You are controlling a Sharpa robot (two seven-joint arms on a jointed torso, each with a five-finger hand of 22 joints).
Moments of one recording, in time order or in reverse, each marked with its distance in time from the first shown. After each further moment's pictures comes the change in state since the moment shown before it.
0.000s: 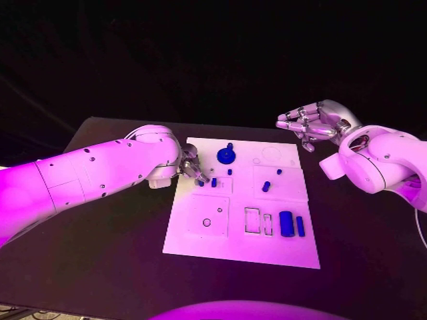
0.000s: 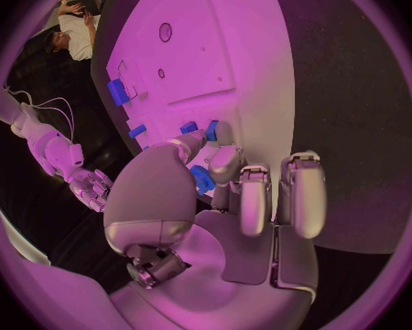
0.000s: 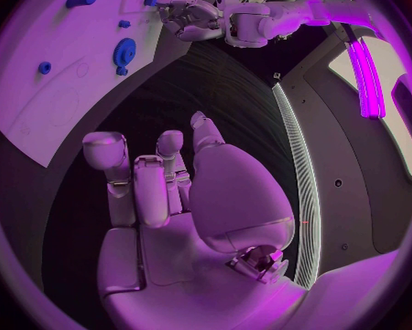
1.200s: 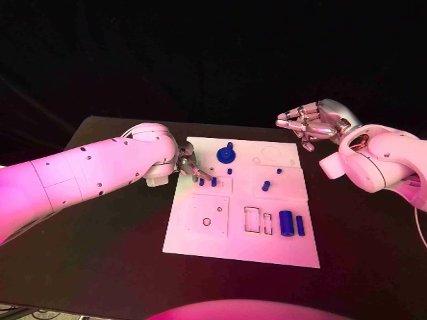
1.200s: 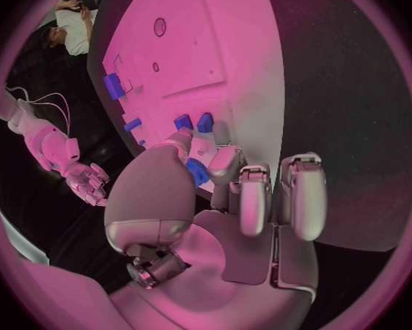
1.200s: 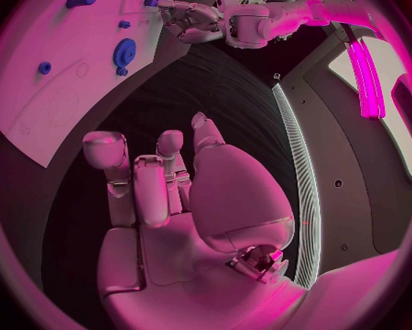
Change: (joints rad) left arm -0.002 -0.012 0.011 -0.001 -0.002 -0.025 -0.016; left_hand -0.078 0.006 -0.320 0.119 -0.055 0.027 -0.002 -0.023 -0.015 0.014 0.000 0.010 0.015 -0.004 -0.004 0.000 0.000 -0.009 0.004 -0.004 0.018 0.000; right arm 0.000 0.001 0.000 -0.003 0.000 0.004 0.002; right_hand -0.005 0.005 -0.010 0.010 0.004 -0.003 0.003 0.000 0.000 -0.003 -0.003 0.000 -0.005 0.000 0.000 -0.004 -0.002 0.000 0.000 0.000 -0.004 -0.006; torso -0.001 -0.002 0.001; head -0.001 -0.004
